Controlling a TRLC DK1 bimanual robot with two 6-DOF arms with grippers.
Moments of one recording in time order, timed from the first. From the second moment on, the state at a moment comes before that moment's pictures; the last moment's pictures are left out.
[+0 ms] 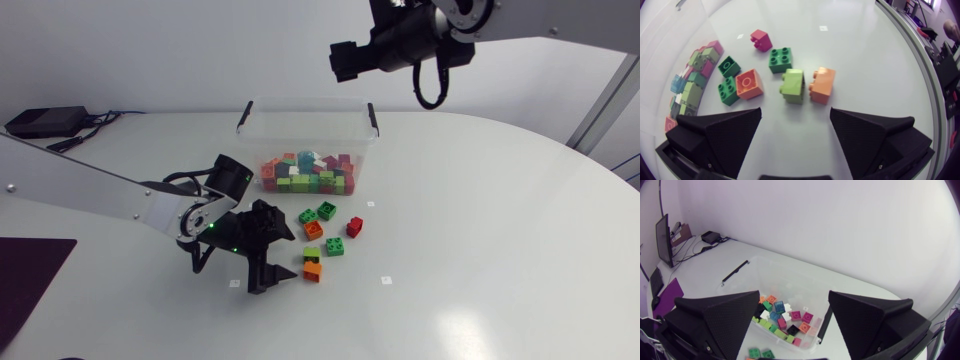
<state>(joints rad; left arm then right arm) -0.46 1.86 0.86 -0.08 0.51 0.95 0.43 1.81 1.67 -0.39 0.02 -0.02</state>
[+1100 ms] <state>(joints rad) -0.56 1.91 0.93 -0.18 0.54 1.07 0.39 1.54 0.94 -0.33 -0.07 -0.13</state>
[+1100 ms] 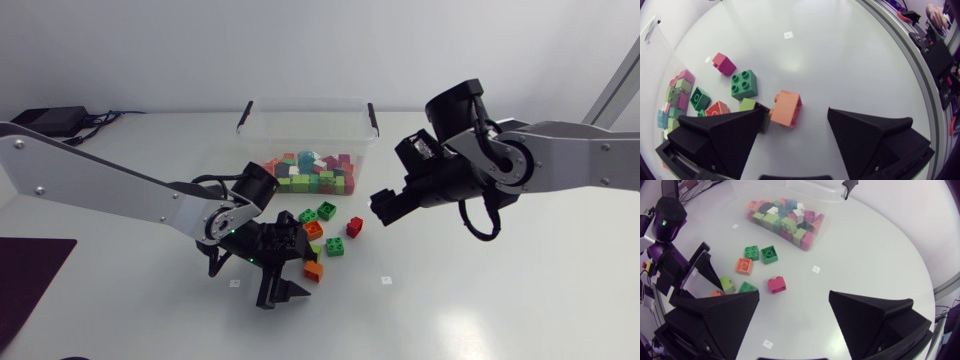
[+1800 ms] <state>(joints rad) -0.60 1.94 0.99 -0.38 0.56 1.12 0.46 1.62 0.88 -0.28 -0.09 -0.19</state>
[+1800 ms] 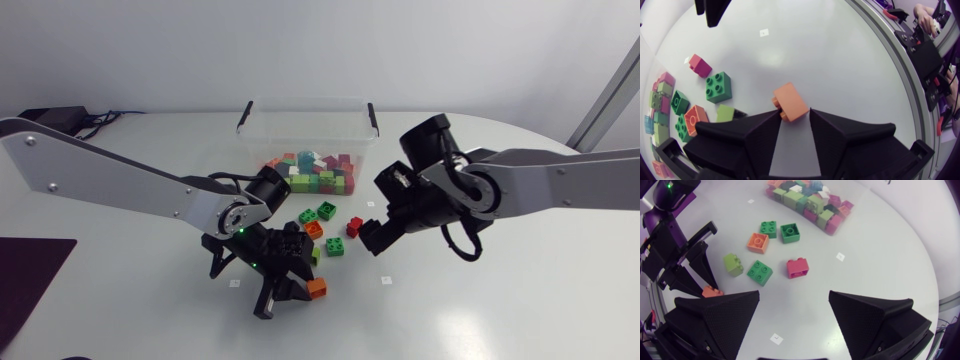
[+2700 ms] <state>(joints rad) -0.66 1.81 1.07 -0.63 0.38 0.78 0.40 1.82 1.04 -0.27 -0.15 -0.33</state>
